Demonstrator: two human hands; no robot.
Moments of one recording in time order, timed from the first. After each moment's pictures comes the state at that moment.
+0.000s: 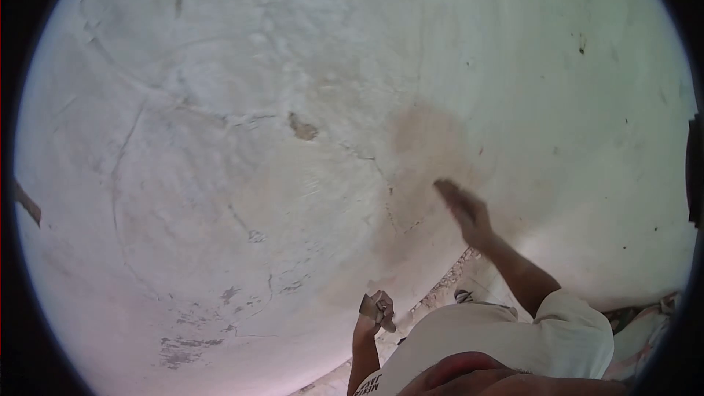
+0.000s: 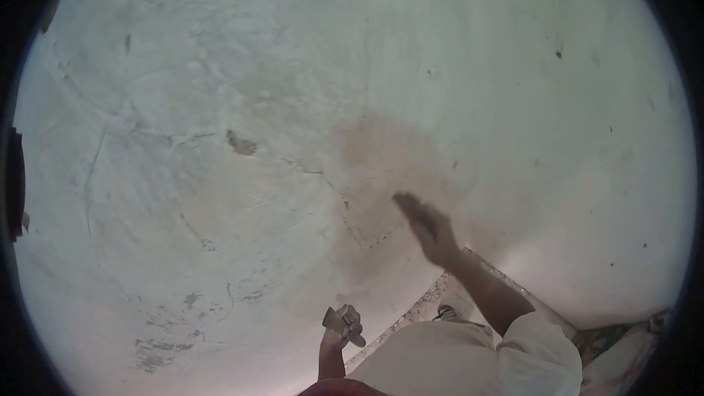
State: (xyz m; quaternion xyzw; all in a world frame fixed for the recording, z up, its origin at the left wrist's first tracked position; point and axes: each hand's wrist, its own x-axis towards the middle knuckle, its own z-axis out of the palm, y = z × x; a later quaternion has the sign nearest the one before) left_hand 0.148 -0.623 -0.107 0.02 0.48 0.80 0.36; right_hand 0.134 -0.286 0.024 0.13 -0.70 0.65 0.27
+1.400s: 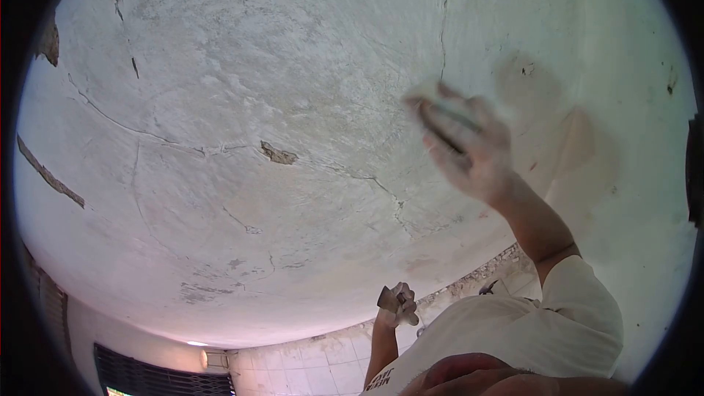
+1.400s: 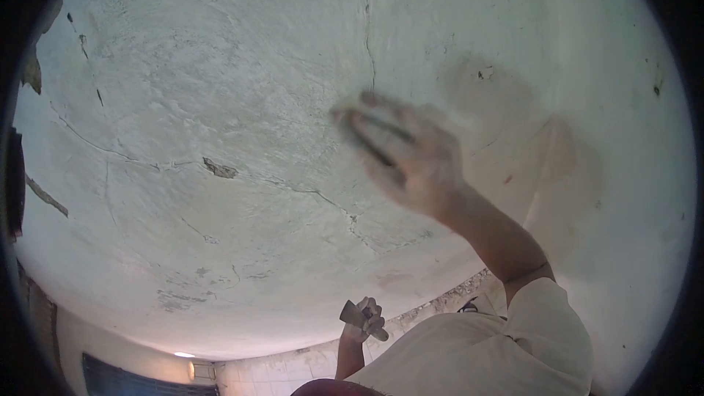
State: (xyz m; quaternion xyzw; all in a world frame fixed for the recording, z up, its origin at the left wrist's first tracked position) left_hand 0.177 -0.552 -0.102 -0.10 0.40 0.88 0.26; right_hand 0.028 -0.246 0.185 0.27 -0.67 0.30 0.62
